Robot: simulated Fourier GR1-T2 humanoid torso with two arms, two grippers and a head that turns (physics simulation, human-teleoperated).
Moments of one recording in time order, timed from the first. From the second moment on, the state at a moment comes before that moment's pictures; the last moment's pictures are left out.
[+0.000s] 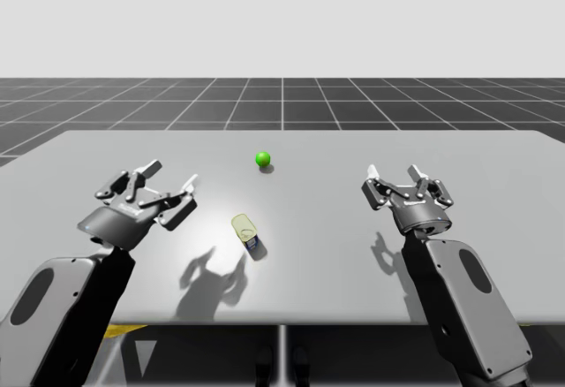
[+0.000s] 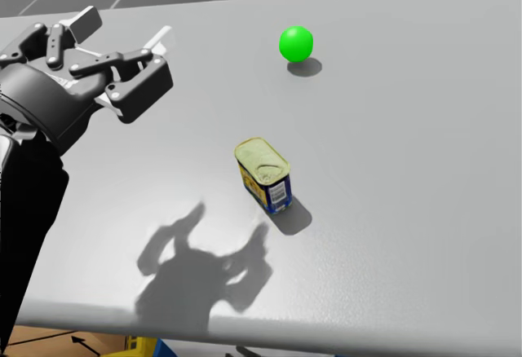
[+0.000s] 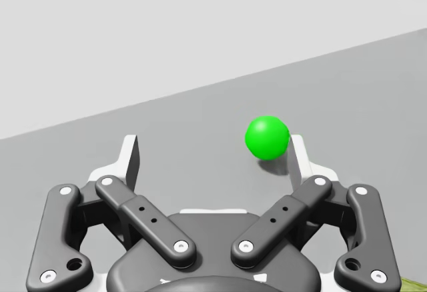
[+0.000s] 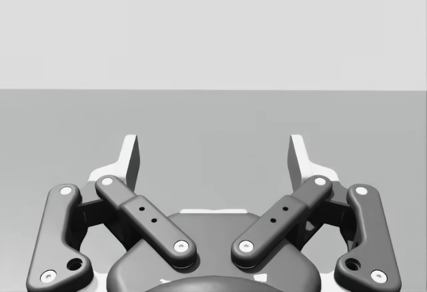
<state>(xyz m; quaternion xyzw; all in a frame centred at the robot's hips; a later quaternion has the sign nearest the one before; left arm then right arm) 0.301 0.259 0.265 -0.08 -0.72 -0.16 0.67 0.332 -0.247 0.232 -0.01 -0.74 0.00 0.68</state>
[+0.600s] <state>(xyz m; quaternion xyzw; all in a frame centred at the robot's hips) 0.248 0.259 0.213 -0.20 -0.60 -0.31 0.71 0.332 -0.249 0.232 -0.01 -0.74 0.00 0.68</state>
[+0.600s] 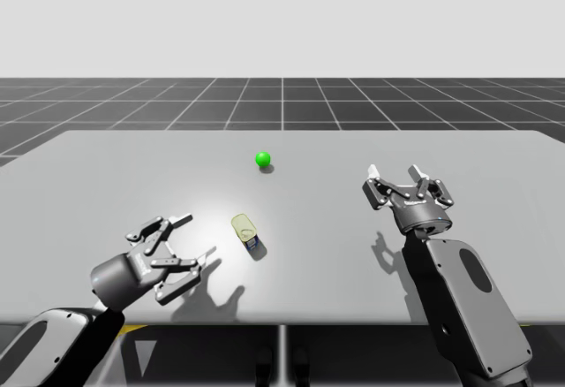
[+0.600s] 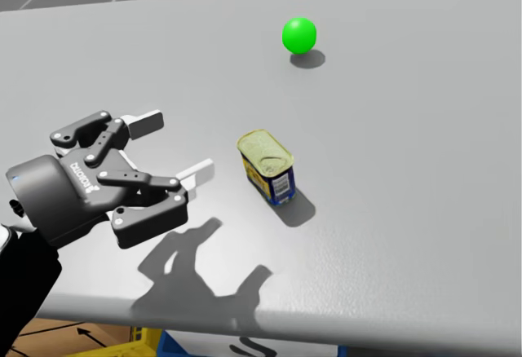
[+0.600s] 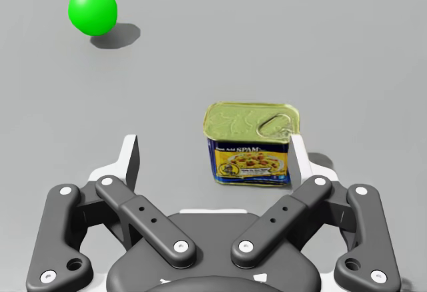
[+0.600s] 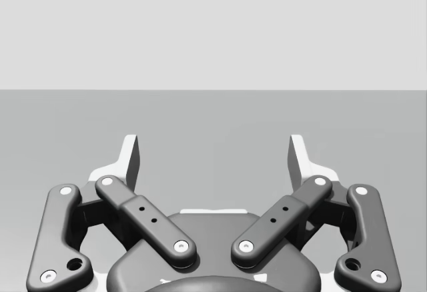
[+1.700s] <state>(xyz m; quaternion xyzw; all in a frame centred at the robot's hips) 0.309 0.186 0.151 -0.21 -0.53 -0.31 0.76 0.331 -0.252 0.234 -0.01 -0.74 0.00 0.67</state>
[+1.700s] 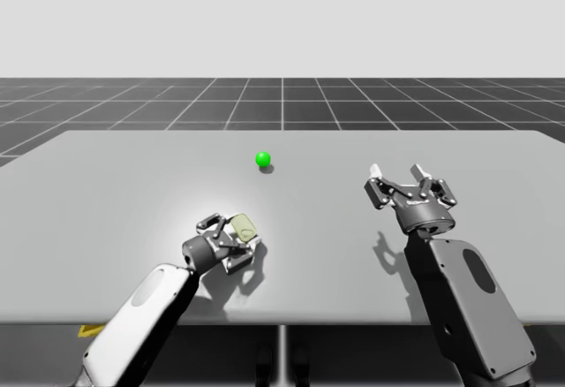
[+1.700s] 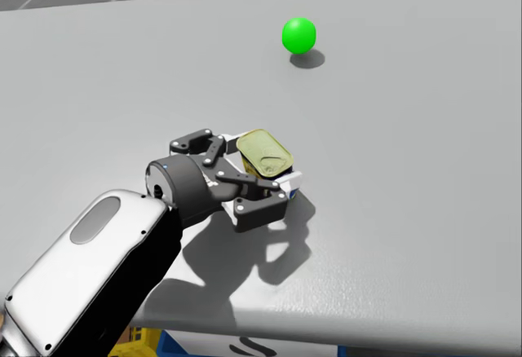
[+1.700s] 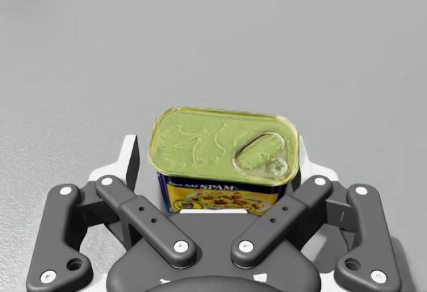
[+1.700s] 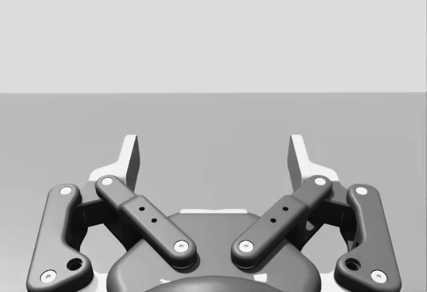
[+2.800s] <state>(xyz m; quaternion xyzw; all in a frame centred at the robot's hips) 0.317 0.180 0.150 -0.18 -0.54 -0.30 0.76 0.332 -0.254 0.235 -0.01 -0.74 -0.01 0.67</state>
